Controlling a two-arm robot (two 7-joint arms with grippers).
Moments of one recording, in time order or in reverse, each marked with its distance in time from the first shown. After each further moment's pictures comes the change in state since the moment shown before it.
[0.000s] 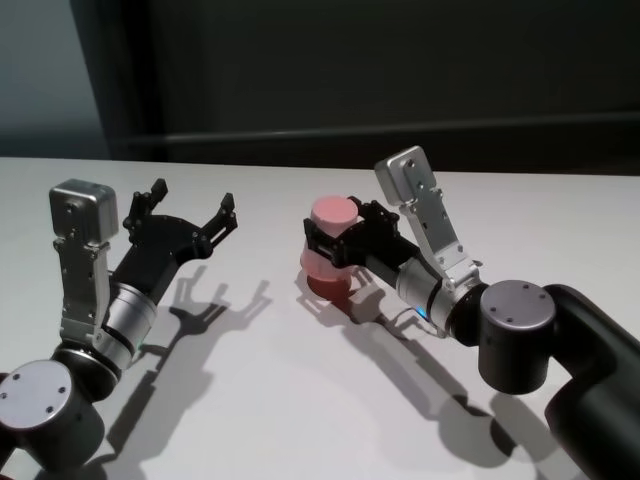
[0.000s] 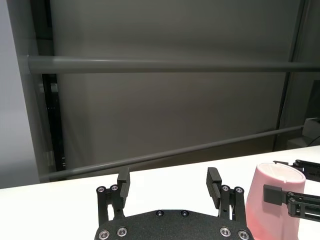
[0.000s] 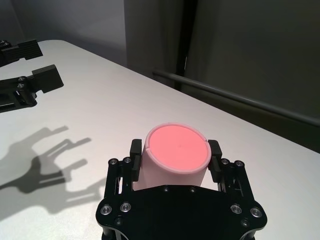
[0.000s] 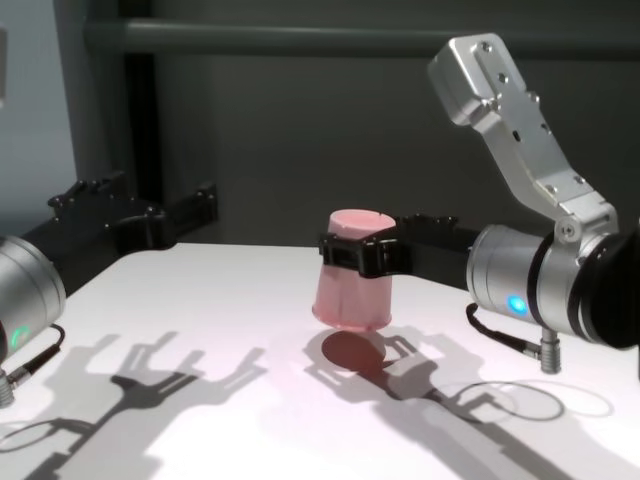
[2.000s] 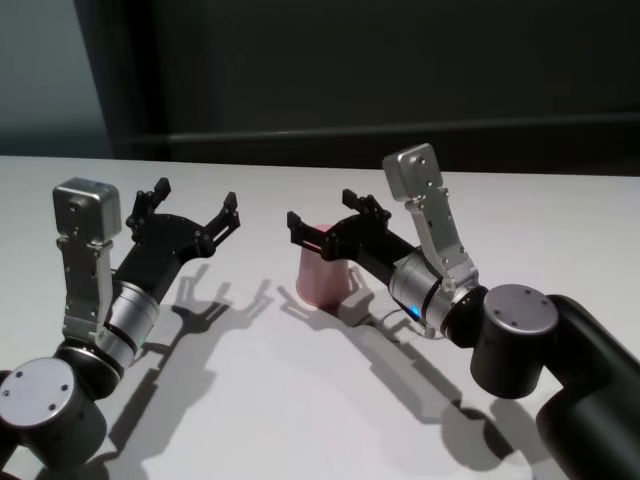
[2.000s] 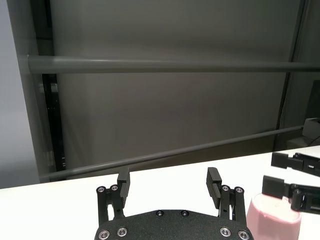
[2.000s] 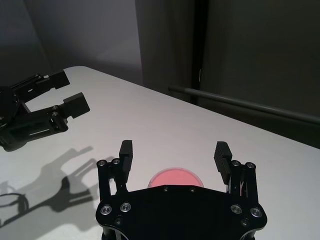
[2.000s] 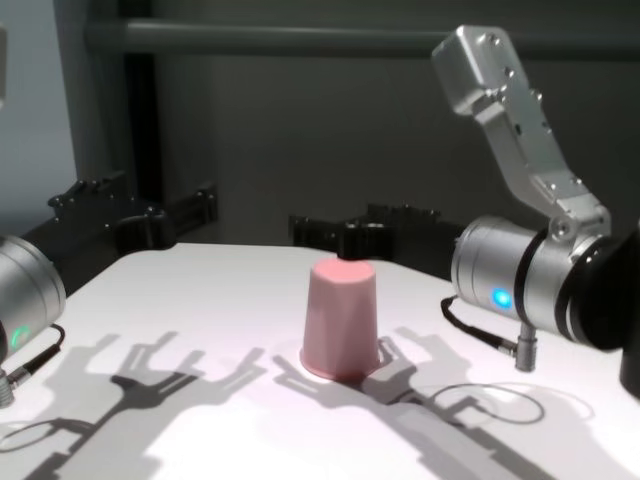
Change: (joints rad) left arm 0.000 0.000 0.000 0.000 0.000 0.000 0.000; right arm -0.052 -0.066 0.082 0.006 -0.029 -0.028 0.065
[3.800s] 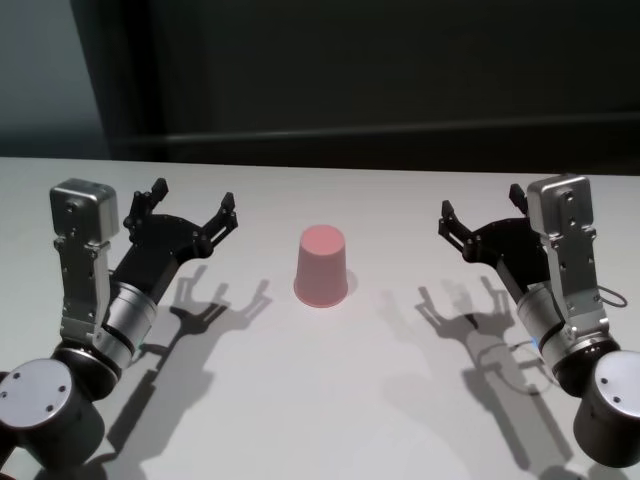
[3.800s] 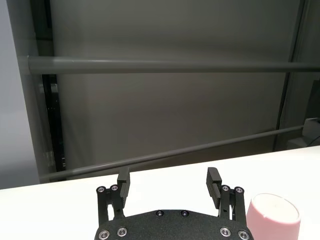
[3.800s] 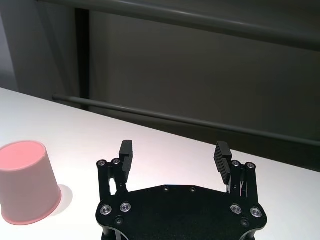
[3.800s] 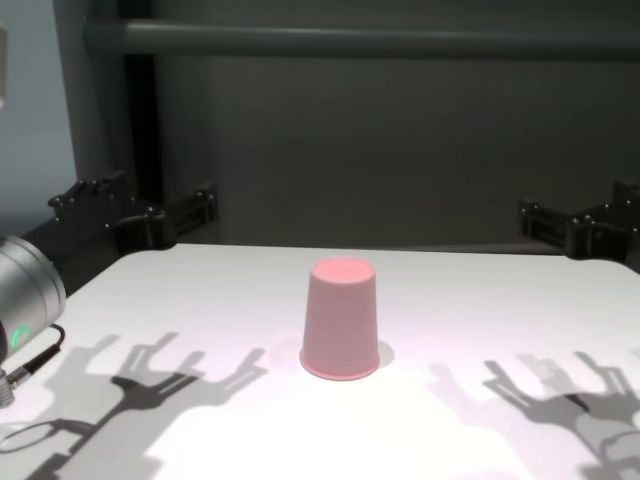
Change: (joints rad) left arm 0.000 0.000 0.000 0.000 0.000 0.000 0.000; right arm -0.287 0.083 0.225 -0.273 -0.180 -0.083 -0.243
